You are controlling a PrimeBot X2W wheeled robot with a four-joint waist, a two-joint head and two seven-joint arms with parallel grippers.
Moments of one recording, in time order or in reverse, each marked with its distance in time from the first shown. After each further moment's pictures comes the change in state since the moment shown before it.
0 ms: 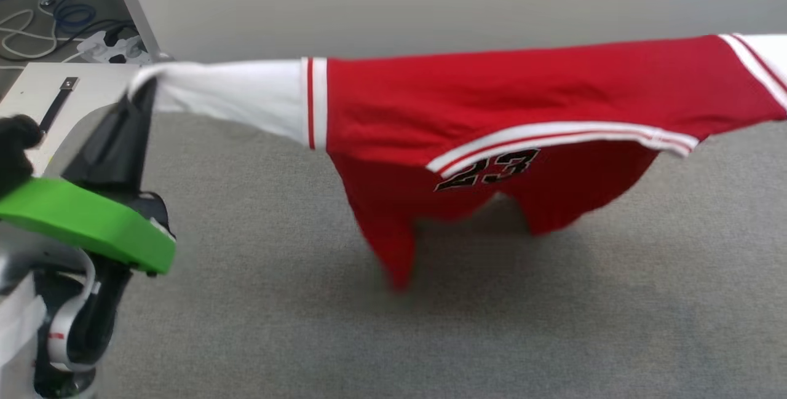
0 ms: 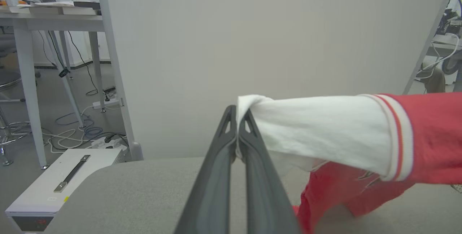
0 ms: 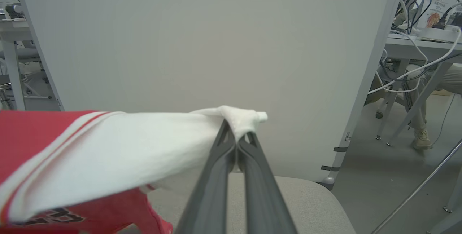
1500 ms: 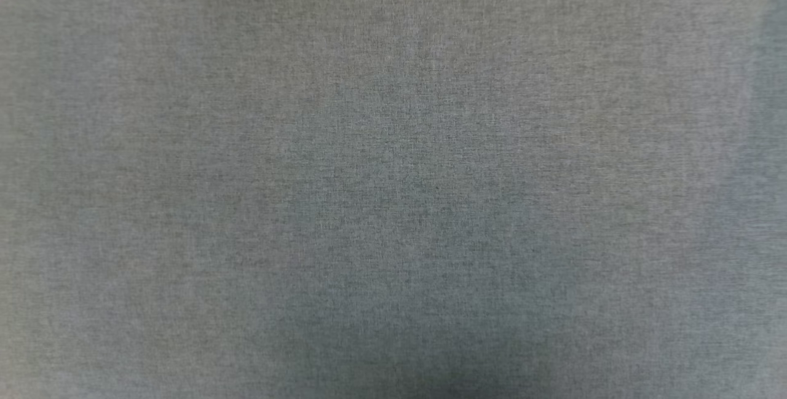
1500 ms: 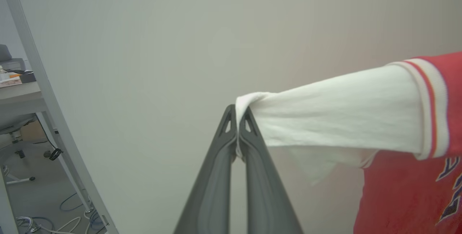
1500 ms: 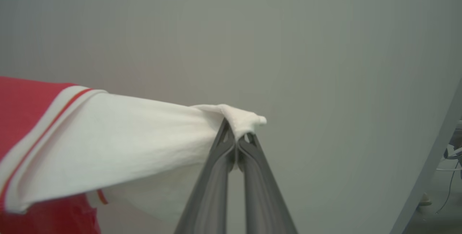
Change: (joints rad) left arm -1.432 0.052 -0.163 0.954 0.133 -0.230 -0.283; right arm -1.401 -0.012 0.286 0.818 -0.227 0.001 -0.329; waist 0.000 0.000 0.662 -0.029
